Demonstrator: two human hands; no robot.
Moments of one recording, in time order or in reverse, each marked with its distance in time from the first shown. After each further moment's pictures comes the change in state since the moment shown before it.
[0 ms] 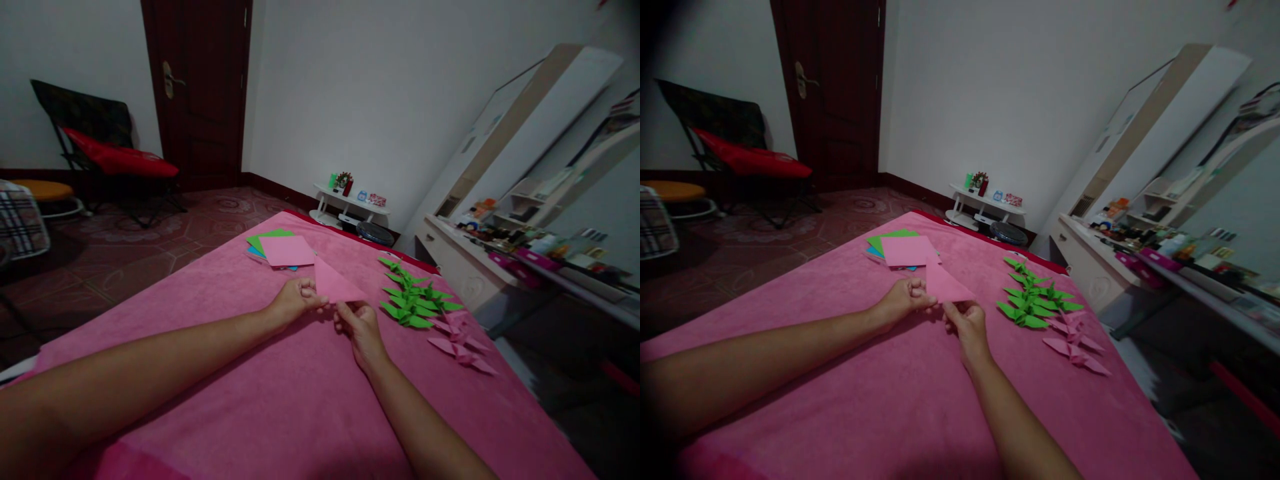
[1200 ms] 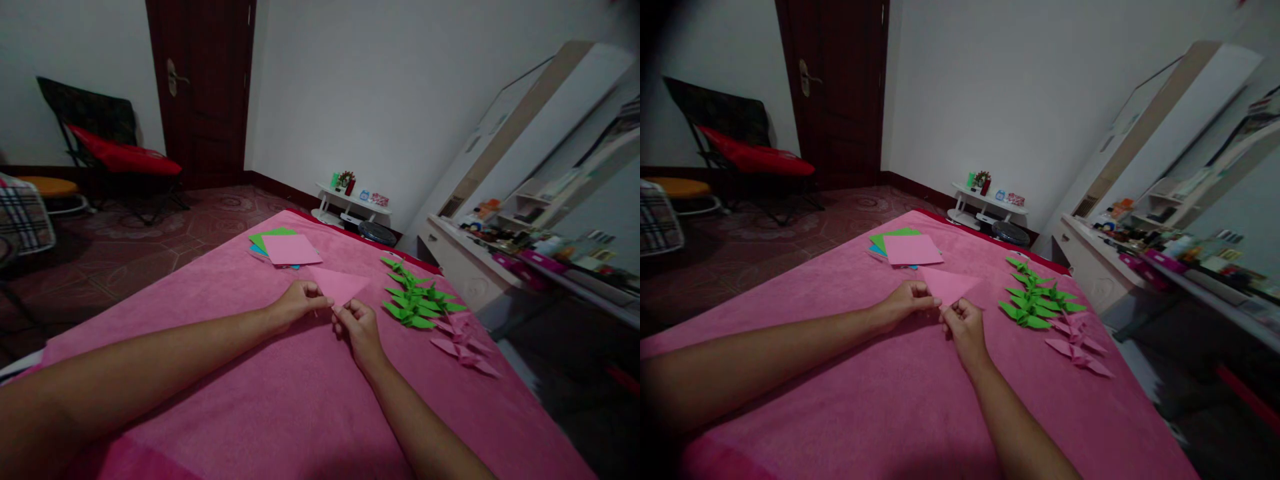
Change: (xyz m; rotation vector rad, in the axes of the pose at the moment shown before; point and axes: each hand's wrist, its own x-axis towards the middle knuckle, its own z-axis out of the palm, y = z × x) left_hand -0.005 0.006 -0.001 0.149 -0.058 -0.026; right_hand -0.006 0.001 0.003 -0.200 -0.078 -0.063
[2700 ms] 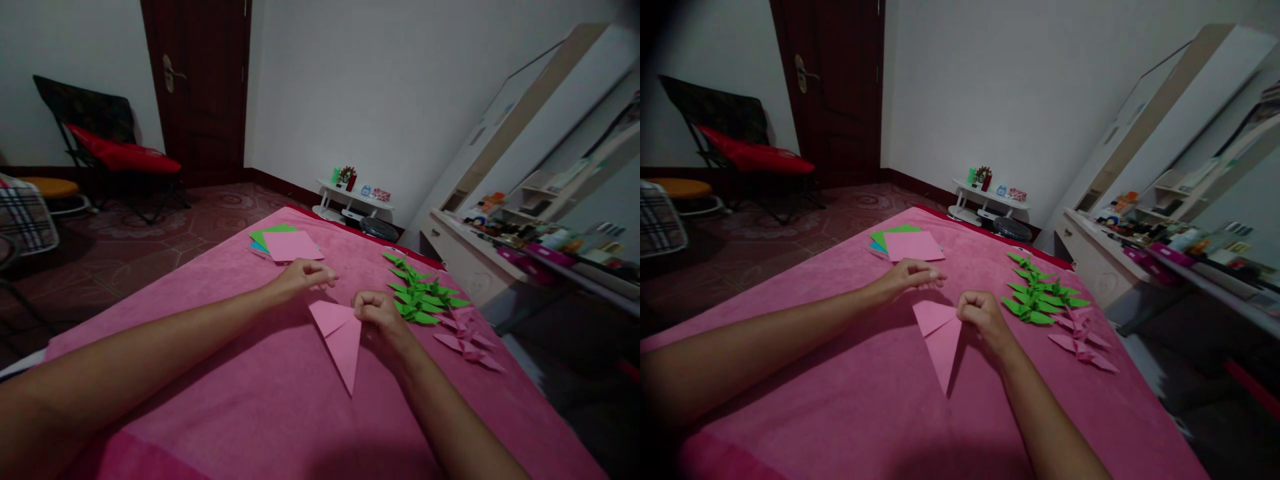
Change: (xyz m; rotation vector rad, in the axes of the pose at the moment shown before) left_hand 0.008 0.040 -0.011 0.198 -0.023 0.096; right_hand 0.001 -0.046 -0.026 -0.021 -0.226 0.137
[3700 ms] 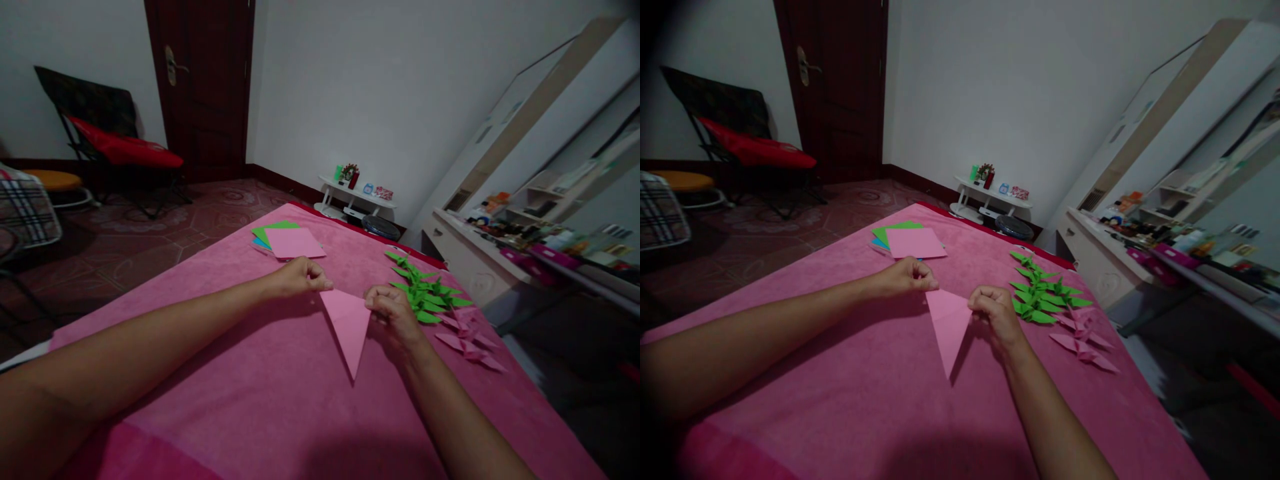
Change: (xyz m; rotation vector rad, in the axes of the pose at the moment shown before) left_hand 0.006 -0.012 -0.014 0.255 -0.195 0.061; right_hand 0.001 -0.002 -0.001 0.058 0.246 -0.065
